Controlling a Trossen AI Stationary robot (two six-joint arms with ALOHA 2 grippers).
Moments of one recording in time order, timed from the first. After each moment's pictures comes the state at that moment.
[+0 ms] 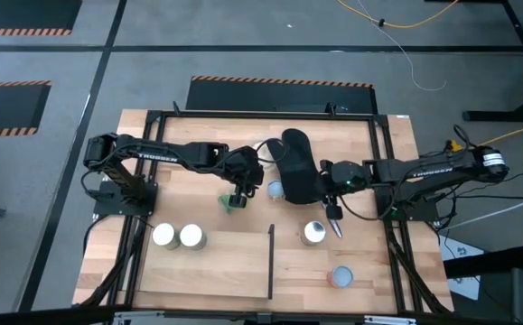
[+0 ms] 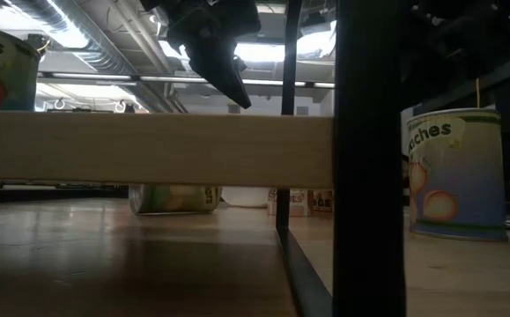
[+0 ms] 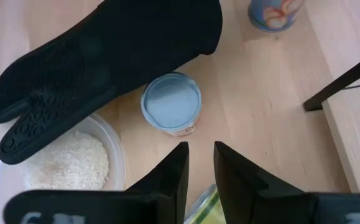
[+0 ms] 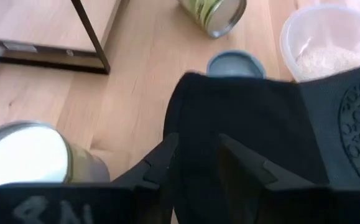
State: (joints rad) left arm 0.06 1.61 1.25 -0.53 0.03 0.25; right arm 0.03 1.08 0.61 -0.27 -0.01 -0.06
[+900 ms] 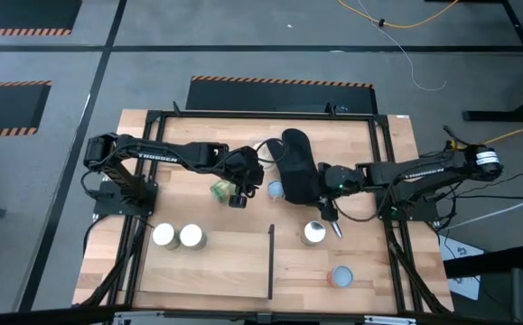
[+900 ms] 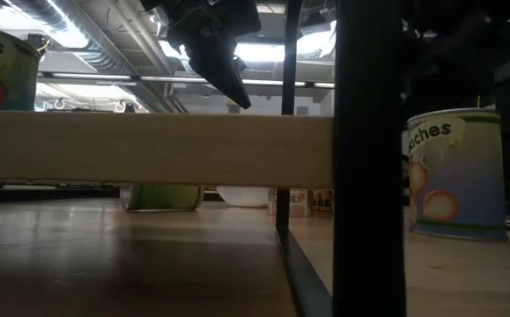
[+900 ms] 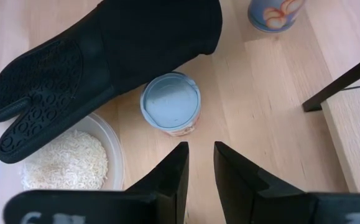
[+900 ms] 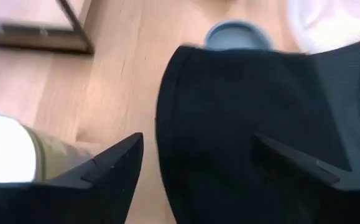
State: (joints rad) left arm 0.06 1.61 1.25 -0.53 0.02 0.24; right arm 0.05 1.18 0.60 -0.24 0.03 -0.02
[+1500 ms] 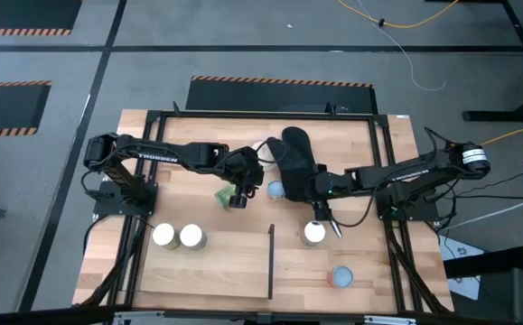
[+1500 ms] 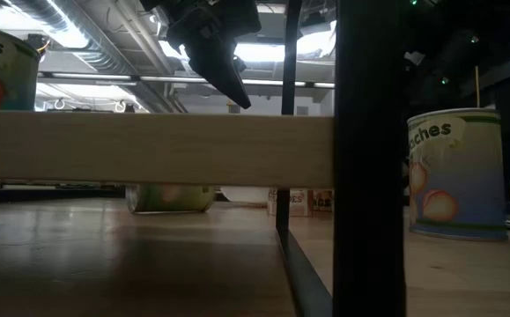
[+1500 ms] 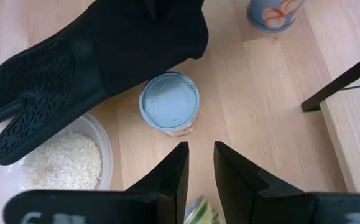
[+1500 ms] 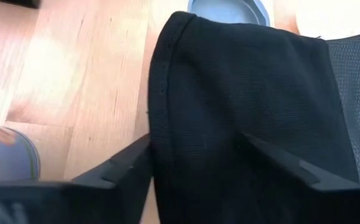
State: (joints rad) left arm 0.06 1.61 1.25 -0.53 0.02 0.24; right arm 0.06 1.32 0.60 -0.18 0.16 -0.11
